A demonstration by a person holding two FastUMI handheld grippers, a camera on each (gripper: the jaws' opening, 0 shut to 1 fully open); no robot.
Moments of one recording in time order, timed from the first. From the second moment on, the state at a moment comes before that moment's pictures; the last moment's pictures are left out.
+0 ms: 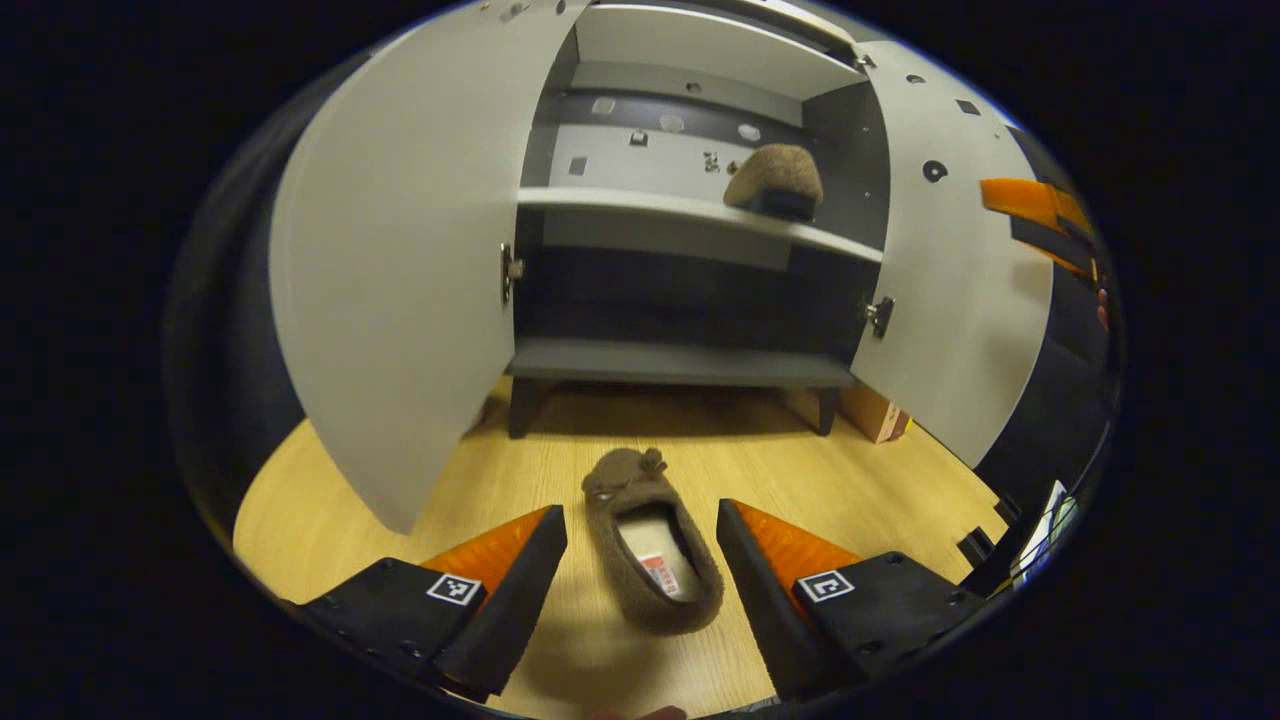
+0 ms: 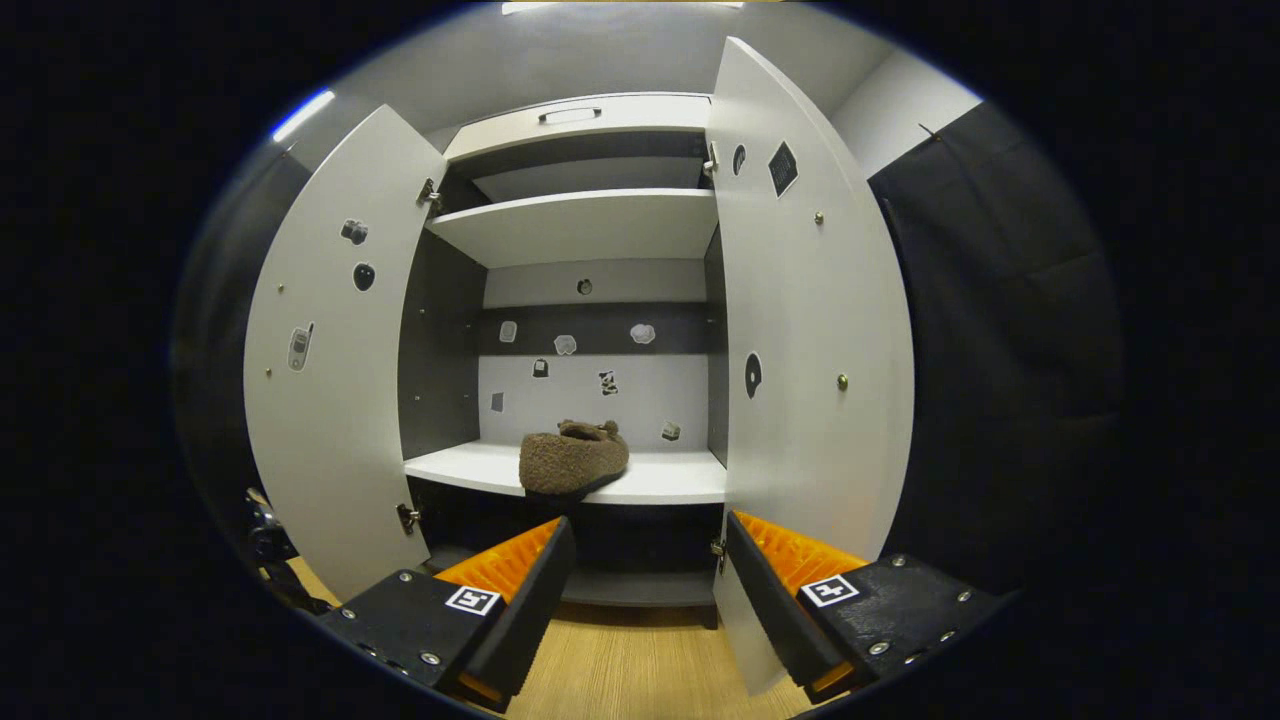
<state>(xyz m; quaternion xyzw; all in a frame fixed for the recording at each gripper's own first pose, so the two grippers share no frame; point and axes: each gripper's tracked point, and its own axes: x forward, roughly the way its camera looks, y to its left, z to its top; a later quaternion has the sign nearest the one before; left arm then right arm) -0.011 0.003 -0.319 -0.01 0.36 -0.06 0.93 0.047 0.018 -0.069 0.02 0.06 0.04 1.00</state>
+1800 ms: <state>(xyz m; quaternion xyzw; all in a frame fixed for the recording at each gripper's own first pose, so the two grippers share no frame) 0.279 -0.015 0.031 0.02 0.17 -0.05 0.98 0.044 0.003 -0.060 0.03 0.06 0.04 1.00</state>
